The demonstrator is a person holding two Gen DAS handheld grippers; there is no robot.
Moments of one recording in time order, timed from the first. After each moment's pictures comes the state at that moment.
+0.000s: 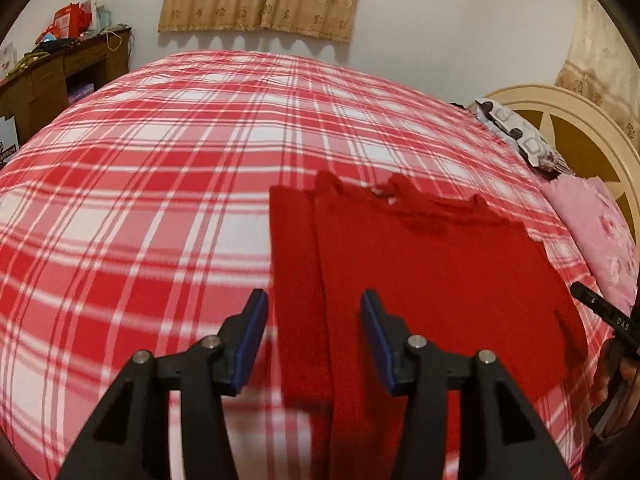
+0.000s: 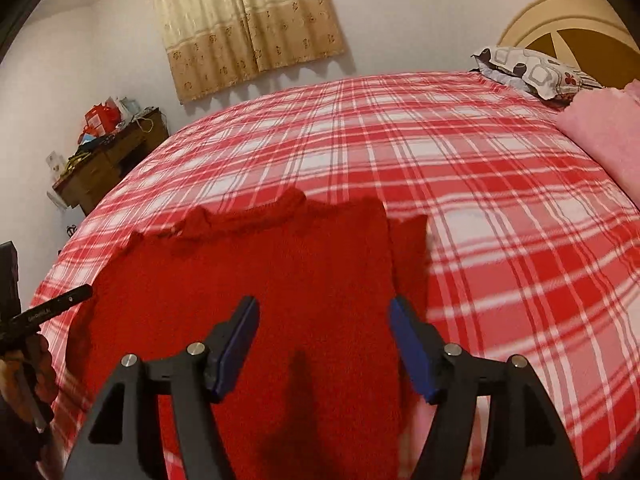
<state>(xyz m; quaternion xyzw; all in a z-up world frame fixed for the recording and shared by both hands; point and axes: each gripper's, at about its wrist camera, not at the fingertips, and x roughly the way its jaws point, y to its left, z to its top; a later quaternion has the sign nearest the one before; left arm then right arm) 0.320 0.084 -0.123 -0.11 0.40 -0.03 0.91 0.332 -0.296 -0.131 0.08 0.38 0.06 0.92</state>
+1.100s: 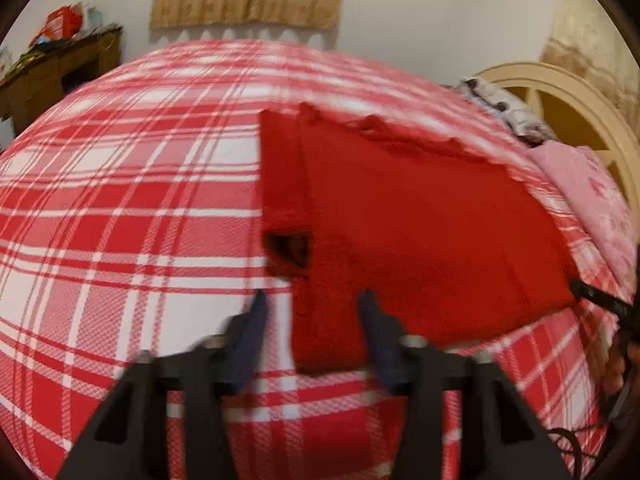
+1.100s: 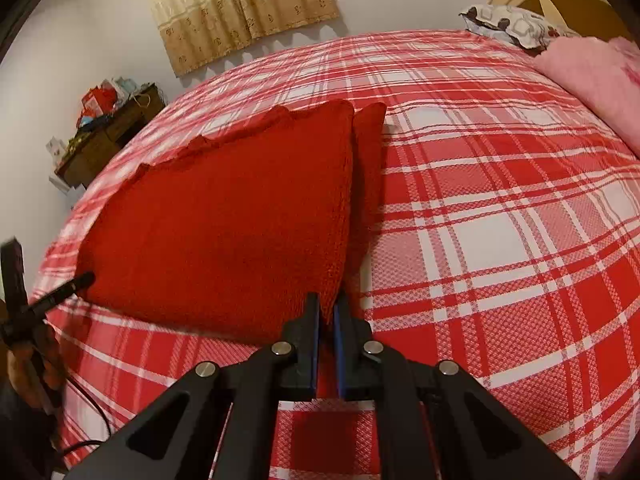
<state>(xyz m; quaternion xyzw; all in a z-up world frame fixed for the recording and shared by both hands) 0.265 0.059 -0.152 -0.10 0.40 -0.06 0.91 0.262 -0.314 -0.163 0.11 0.42 0.06 0.90</state>
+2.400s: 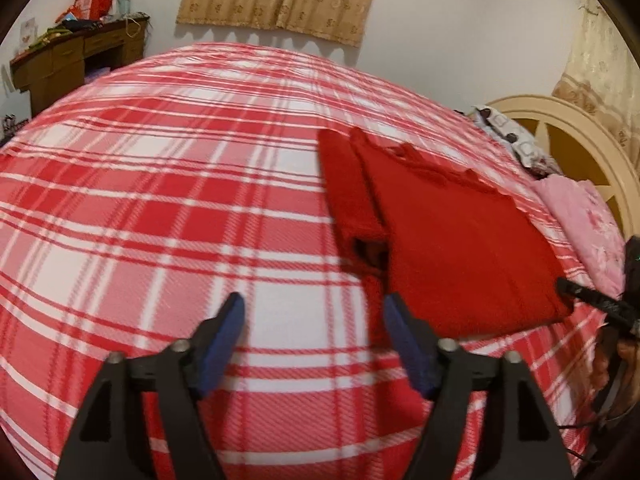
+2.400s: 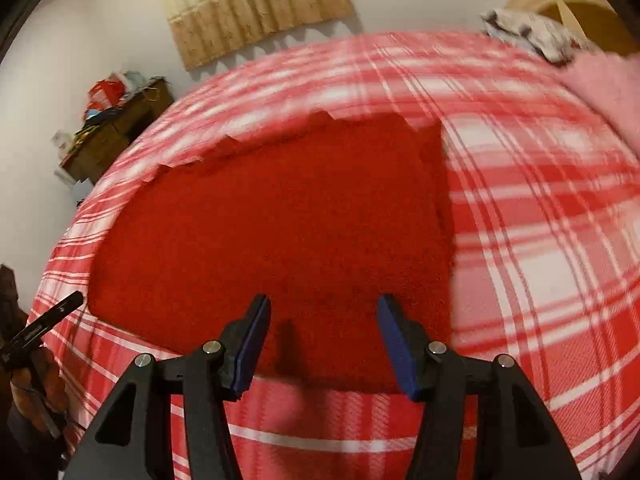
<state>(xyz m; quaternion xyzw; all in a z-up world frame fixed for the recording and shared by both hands) 0.248 0.117 -0.144 -0.14 0.40 -0.02 0.91 0.298 -0.255 -0.137 0.06 0.42 0.08 0.90</state>
